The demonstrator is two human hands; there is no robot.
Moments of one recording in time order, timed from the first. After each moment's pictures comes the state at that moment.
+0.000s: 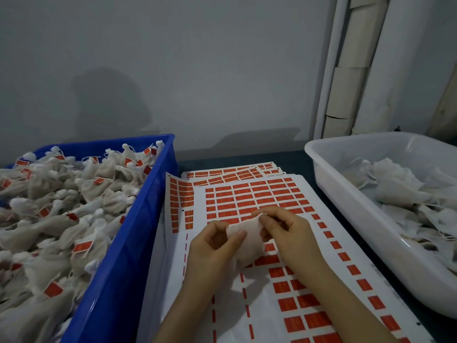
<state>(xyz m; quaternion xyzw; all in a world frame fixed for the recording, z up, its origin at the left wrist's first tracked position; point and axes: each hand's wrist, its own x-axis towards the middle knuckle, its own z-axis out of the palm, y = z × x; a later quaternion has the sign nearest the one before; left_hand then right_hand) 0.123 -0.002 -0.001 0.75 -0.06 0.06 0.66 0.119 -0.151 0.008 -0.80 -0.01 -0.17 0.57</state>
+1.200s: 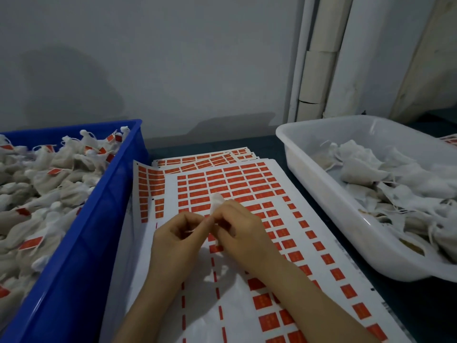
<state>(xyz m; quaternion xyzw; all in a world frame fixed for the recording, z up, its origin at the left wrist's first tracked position) 0.116 0.000 0.001 0.77 -0.10 0.11 0.61 0.114 -0.131 -0.009 -0.87 -0.19 -0.26 0.38</state>
